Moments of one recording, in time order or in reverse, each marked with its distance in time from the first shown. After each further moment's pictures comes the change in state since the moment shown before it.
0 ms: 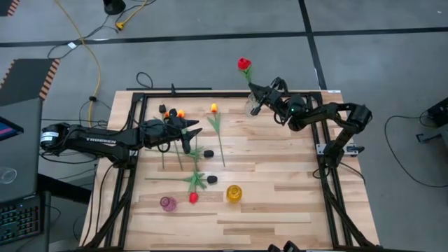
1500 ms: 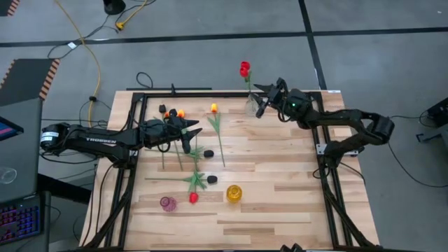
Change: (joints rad) left arm 0.000 0.000 0.000 0.000 0.000 -0.024; right arm 0.002 -0.295 -0.001 -0.633 0.053 0.000
